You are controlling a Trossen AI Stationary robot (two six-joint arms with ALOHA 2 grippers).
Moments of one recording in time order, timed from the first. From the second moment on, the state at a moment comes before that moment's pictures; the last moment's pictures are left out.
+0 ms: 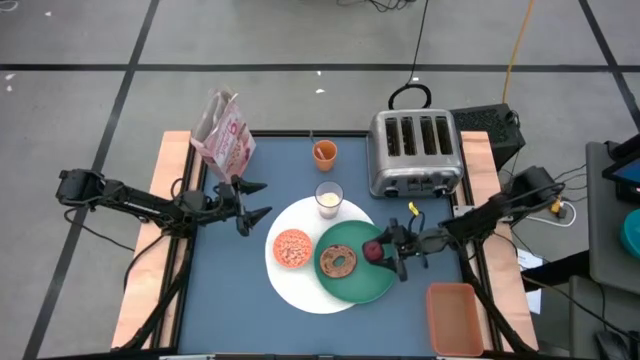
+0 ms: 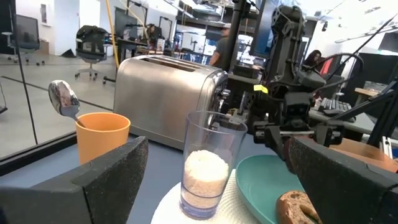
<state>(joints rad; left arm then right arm) -0.03 0.95 0.01 1.04 -0.26 -0.16 0.39 1.45 0.11 1.03 0.26 0.43</state>
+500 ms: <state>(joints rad) -0.03 0.95 0.01 1.04 -0.26 -0.17 0.39 1.59 0.17 1.02 0.26 0.40</state>
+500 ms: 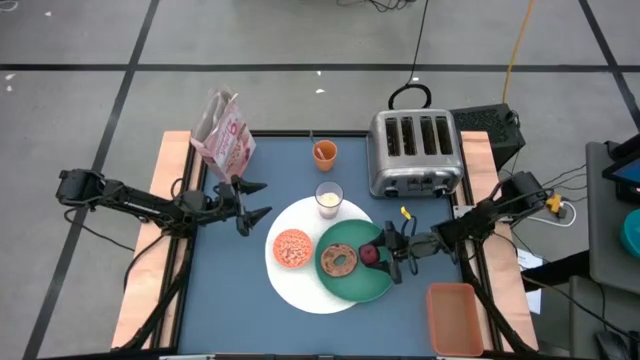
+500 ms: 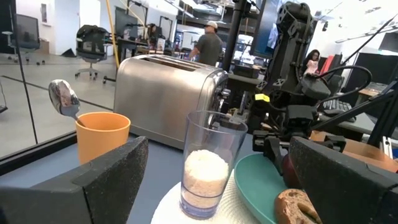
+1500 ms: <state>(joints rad) -0.03 0.95 0.01 1.04 -0.26 -0.17 0.39 1.58 0.17 1.00 0.26 0.40</state>
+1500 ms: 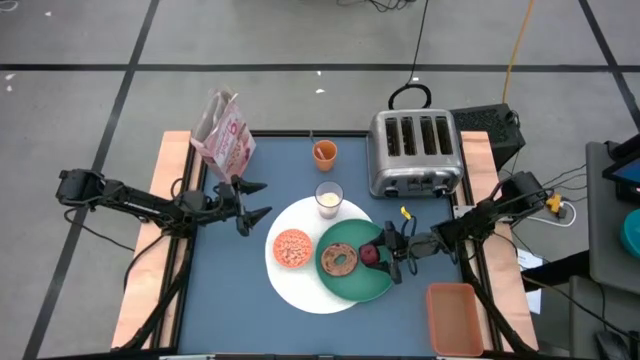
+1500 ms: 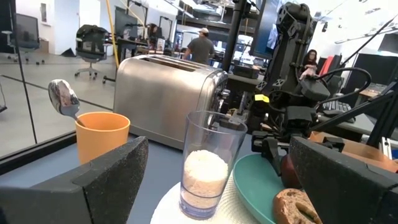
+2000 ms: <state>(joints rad) -0.03 0.95 0.01 1.04 -0.26 -0.17 0.39 1.58 0.17 0.97 0.26 0.38</state>
